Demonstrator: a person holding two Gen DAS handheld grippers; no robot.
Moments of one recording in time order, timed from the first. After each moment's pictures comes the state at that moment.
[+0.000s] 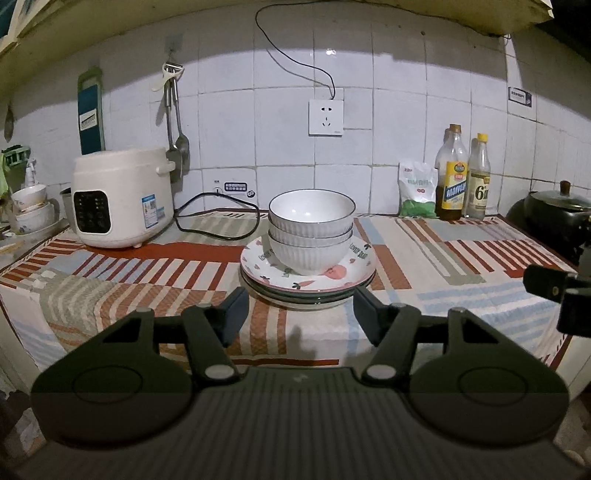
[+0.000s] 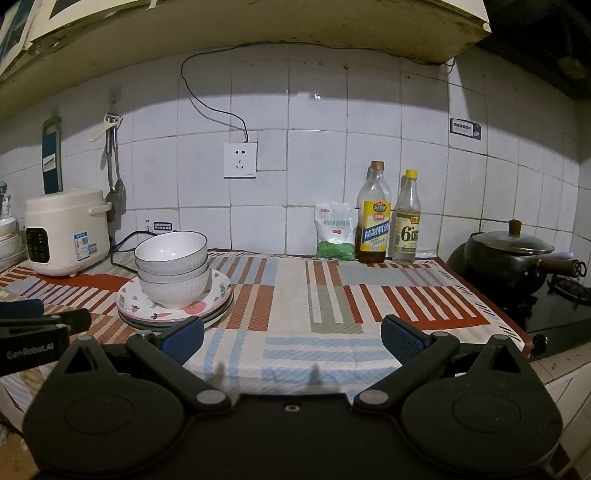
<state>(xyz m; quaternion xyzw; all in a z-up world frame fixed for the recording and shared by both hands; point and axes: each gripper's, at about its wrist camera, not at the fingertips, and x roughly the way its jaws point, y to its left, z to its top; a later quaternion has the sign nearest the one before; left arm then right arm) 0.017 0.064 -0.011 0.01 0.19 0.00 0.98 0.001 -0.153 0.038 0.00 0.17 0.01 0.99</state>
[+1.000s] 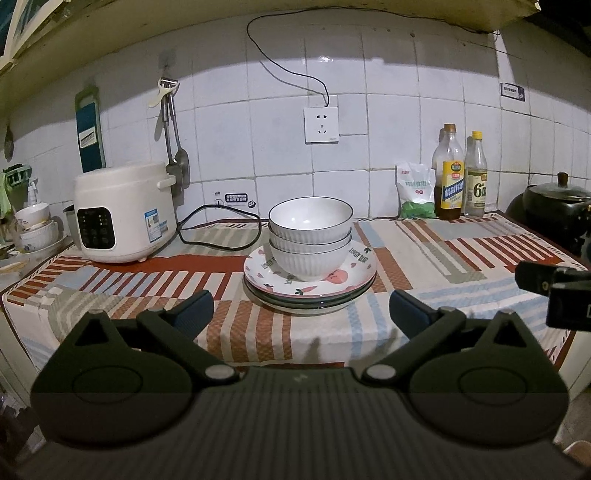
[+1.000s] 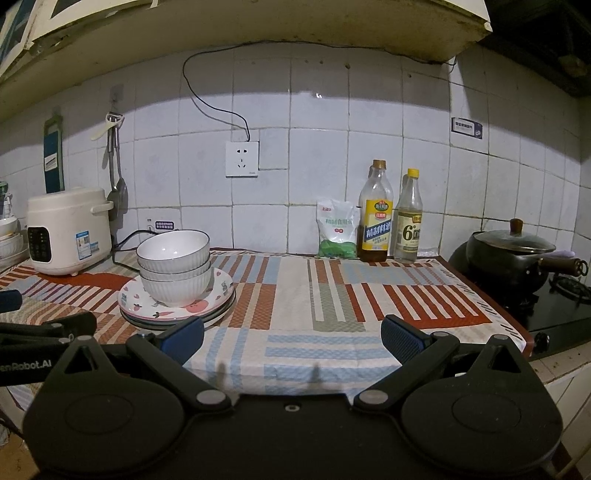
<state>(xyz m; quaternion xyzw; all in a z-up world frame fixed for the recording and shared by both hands) 0.009 0.060 -0.007 0.04 0.18 0.00 0.98 0.001 -0.152 0.037 0.00 0.17 0.01 0.99</state>
